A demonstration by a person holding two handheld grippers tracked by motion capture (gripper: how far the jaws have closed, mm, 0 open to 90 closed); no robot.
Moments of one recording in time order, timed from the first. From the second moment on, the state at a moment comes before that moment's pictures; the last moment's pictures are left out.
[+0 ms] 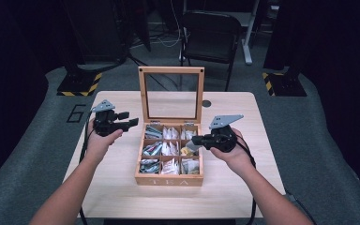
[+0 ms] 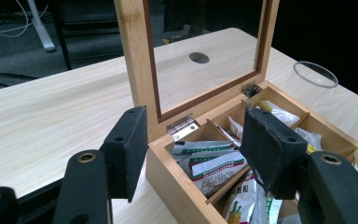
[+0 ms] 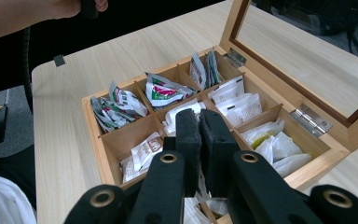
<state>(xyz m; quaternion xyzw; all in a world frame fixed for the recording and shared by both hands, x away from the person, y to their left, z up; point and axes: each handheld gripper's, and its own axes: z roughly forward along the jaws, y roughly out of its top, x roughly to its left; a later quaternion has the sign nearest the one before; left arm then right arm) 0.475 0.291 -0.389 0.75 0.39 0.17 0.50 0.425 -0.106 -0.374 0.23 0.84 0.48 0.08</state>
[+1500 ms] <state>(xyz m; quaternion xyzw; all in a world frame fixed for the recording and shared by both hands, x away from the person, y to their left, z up) 0.474 0.295 -0.389 0.75 0.39 0.17 0.50 0.477 -0.152 -0.347 0.29 0.82 0.47 0.13</state>
